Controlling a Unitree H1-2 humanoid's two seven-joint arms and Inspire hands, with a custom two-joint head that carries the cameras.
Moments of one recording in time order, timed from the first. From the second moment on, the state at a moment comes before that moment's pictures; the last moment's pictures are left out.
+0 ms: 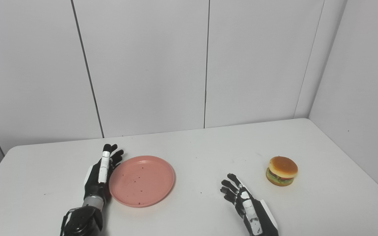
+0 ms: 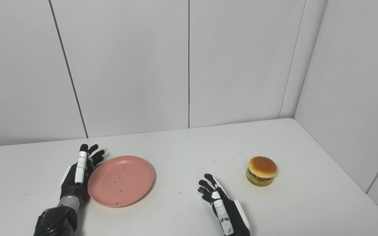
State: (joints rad) left arm -0.62 0.04 0.08 0.70 -0.19 -0.02 -0.06; right arm 0.00 -0.01 0.02 -0.08 0.10 -0.03 0.09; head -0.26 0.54
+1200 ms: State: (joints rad) left arm -0.60 -0.07 0.08 0.59 -0.21 0.14 -0.07; right arm 0.00 0.05 -0.01 -0.07 0.02 -0.11 -0.02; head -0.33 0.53
